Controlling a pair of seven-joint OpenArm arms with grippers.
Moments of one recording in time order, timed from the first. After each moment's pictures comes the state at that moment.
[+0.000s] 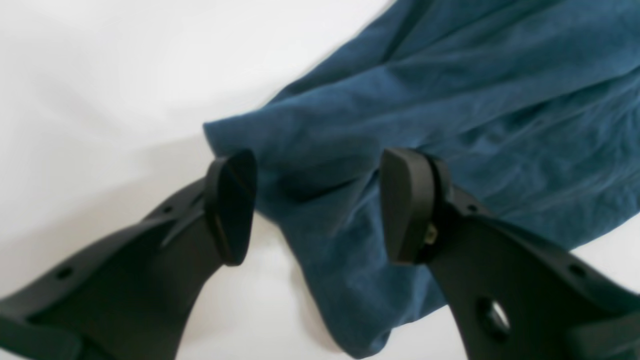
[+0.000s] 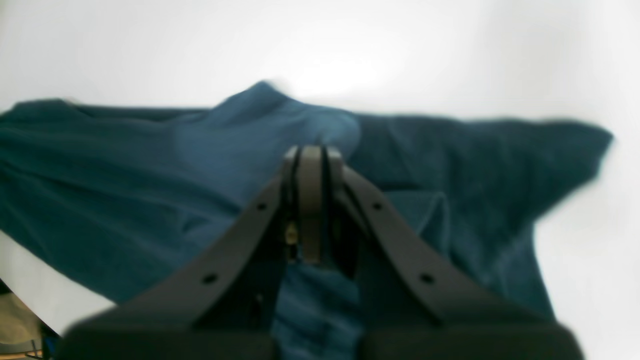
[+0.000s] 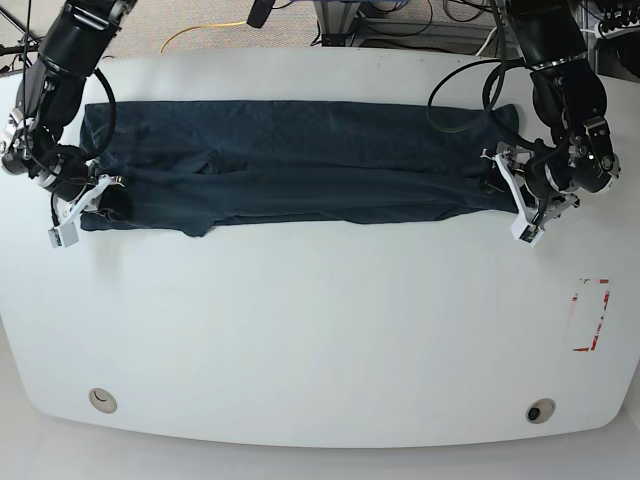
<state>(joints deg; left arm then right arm) -1.0 -13.2 -21.2 95.2 -23.9 -42.8 74.7 1.1 23.9 33.2 80.6 50.5 40.9 -68.2</state>
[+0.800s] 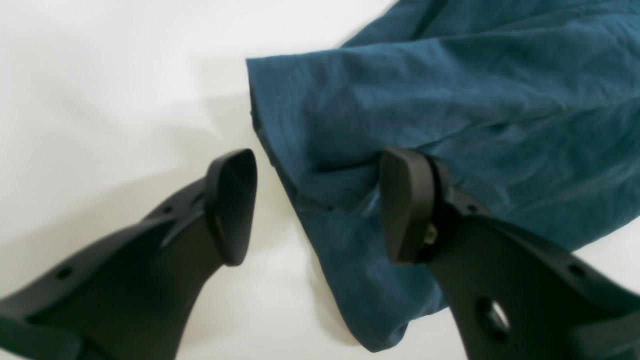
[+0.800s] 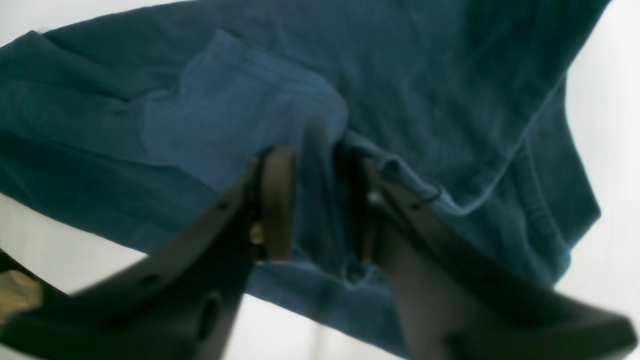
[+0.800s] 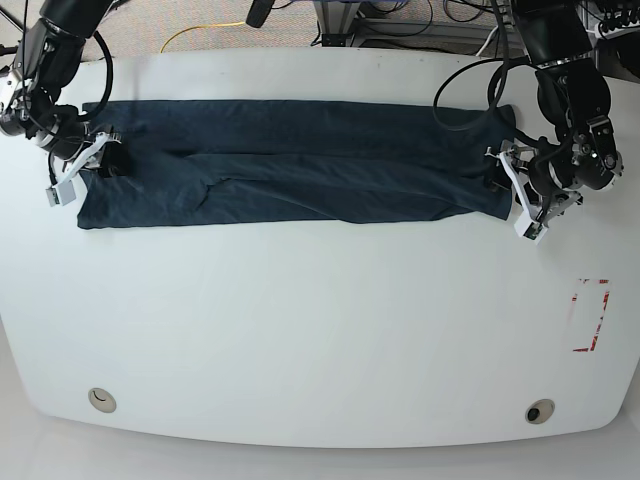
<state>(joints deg) -0.1 -14.4 -21.2 94.5 -24.1 -42.8 73.0 -8.7 23.2 37.3 84.7 52.3 40.9 -70.6</state>
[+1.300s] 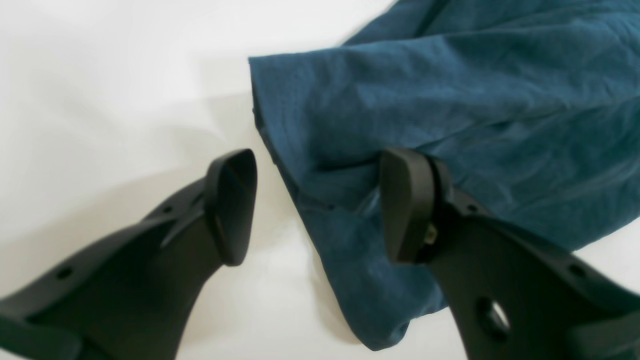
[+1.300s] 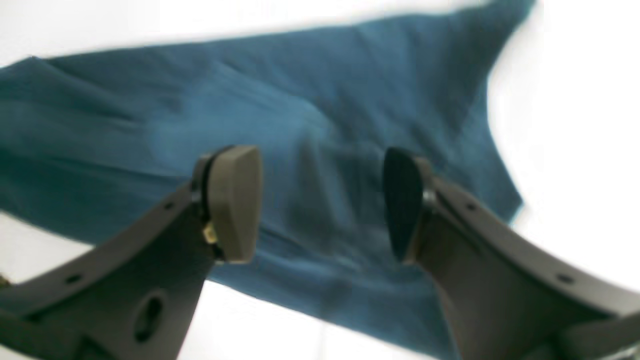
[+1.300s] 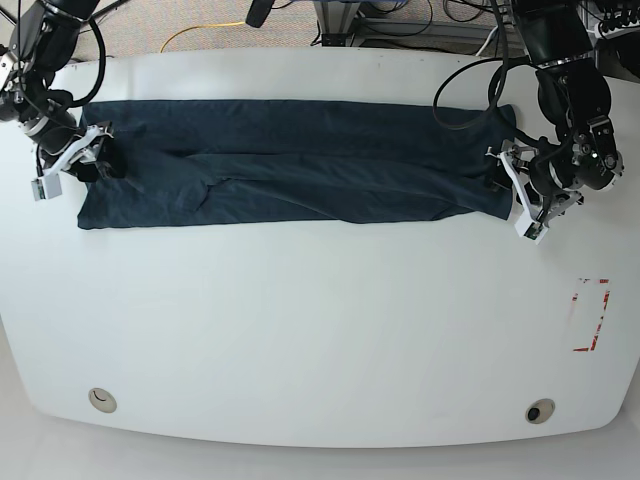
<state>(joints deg) -0.2 -14.6 -21.2 94.5 -24.1 -42.8 73.0 -14.1 22.0 39.9 94.2 52.9 40.7 -64.6</state>
